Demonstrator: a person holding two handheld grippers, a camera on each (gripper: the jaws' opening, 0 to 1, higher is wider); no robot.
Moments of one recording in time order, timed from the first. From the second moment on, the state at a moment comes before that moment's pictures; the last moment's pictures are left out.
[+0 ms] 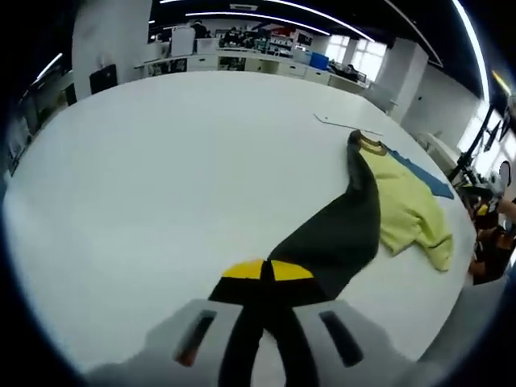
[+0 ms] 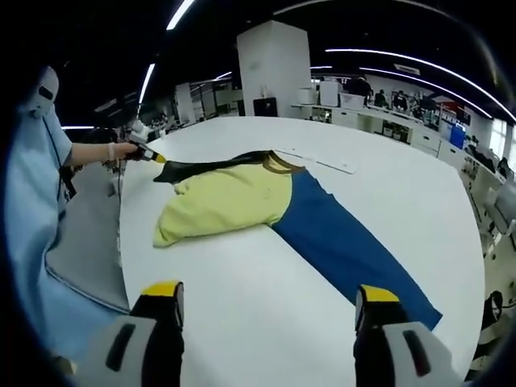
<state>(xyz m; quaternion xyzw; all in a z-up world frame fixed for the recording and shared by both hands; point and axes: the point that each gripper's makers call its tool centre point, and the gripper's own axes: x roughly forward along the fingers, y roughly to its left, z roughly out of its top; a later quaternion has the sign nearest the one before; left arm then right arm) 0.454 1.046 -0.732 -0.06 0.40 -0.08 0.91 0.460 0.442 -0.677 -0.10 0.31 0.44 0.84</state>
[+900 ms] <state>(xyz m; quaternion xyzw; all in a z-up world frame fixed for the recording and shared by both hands) 0.553 1.164 -0.772 0.04 0.44 -0.03 0.90 0.469 0.466 -0.686 -0.09 0.33 0.43 0.83</state>
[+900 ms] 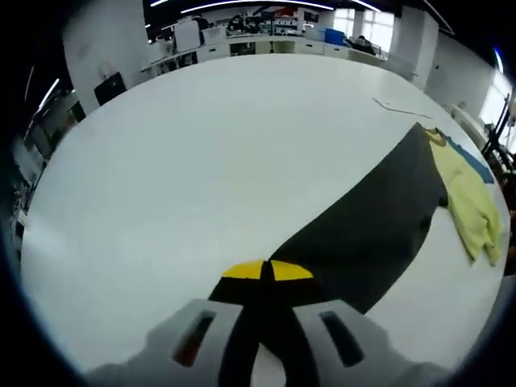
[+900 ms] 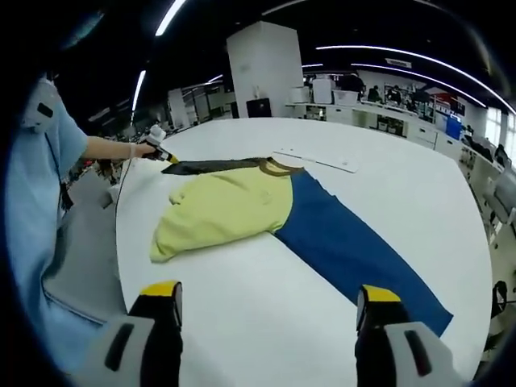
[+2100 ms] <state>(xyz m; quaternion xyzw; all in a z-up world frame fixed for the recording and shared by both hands) 0.604 1.171 -0.770 0.10 0.47 -0.05 0.87 0.462 0.460 -0.691 -0.09 0.33 0.41 0.84</state>
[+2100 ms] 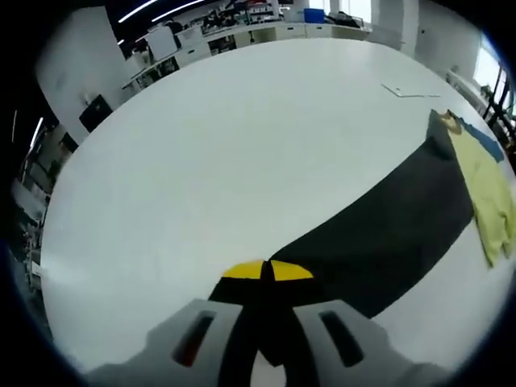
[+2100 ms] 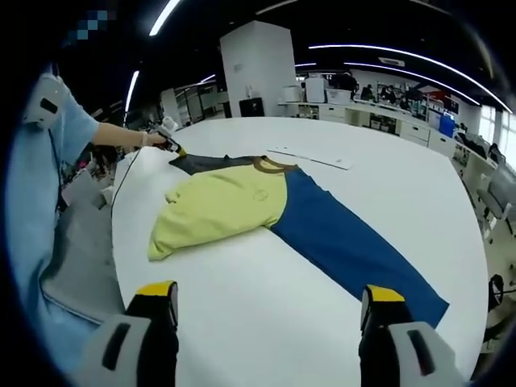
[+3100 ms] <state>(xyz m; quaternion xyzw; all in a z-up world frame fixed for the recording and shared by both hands) 0.568 1.170 -0.769 0.08 0.48 -0.06 0.87 0.459 0.458 -0.696 -0.07 0.32 0.42 0.85</state>
